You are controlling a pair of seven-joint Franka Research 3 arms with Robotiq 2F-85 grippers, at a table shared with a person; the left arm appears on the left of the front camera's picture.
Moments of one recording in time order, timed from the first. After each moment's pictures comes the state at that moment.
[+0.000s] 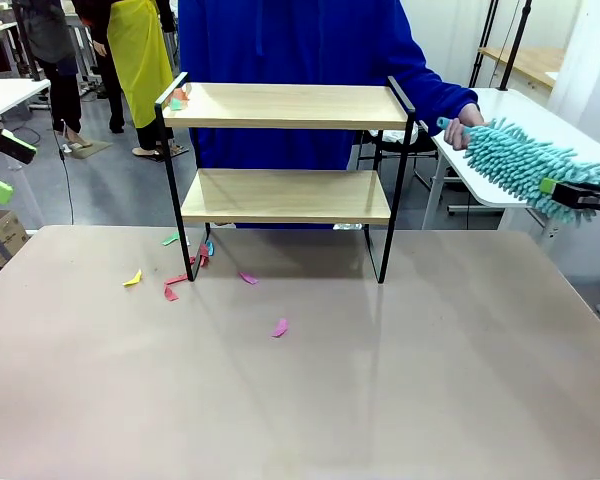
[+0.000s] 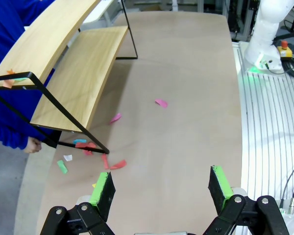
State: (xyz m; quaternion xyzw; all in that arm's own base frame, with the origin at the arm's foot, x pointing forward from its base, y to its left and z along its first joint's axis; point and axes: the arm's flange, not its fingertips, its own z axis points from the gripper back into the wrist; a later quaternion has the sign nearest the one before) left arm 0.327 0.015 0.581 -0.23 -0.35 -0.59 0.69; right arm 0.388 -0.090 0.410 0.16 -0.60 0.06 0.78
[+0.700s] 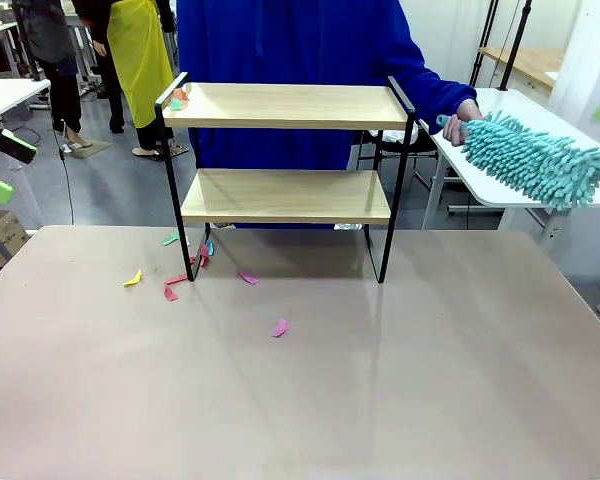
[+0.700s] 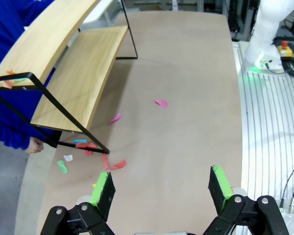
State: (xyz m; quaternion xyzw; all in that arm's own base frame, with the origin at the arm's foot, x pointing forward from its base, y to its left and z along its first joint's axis) left arm 0.327 0.015 0.581 -0.23 -0.35 -0.59 0.69; right arm 0.357 -0.130 0.520 0.25 -0.69 0.00 0.67
